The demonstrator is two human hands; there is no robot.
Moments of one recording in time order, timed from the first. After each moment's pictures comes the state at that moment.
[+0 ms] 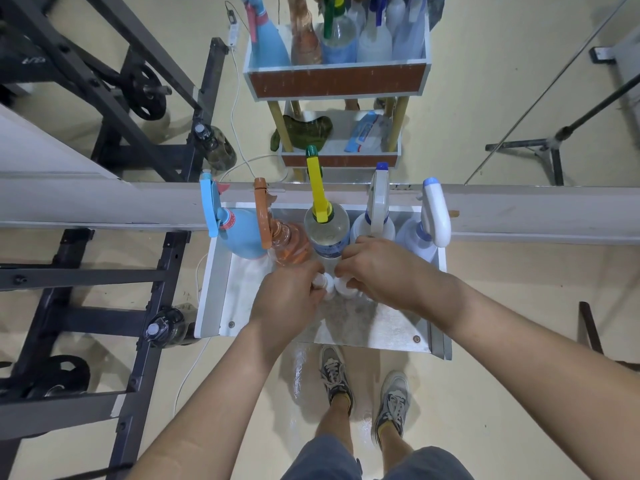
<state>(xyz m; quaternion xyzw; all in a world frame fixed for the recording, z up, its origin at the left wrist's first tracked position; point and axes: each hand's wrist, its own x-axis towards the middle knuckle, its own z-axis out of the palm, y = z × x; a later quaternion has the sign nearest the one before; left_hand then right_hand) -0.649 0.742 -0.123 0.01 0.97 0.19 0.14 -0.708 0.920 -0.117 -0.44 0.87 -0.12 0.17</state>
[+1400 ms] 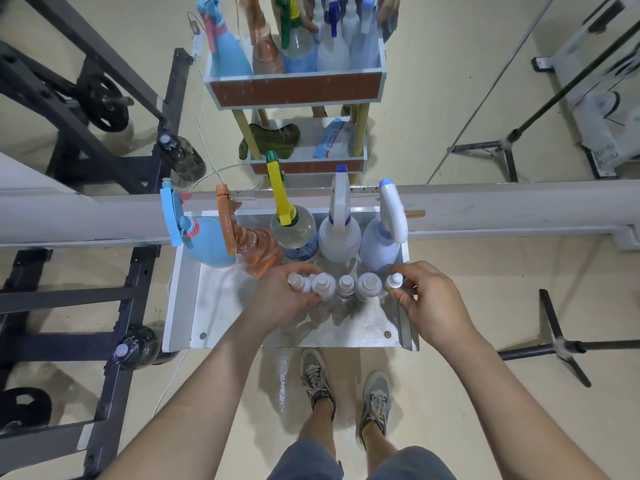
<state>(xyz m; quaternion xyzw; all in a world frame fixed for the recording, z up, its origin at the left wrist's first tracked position) -0.659 0.754 -0.160 -0.07 0.84 0.49 0.23 -0.634 1.012 -0.154 0.00 0.93 -0.35 0.09</state>
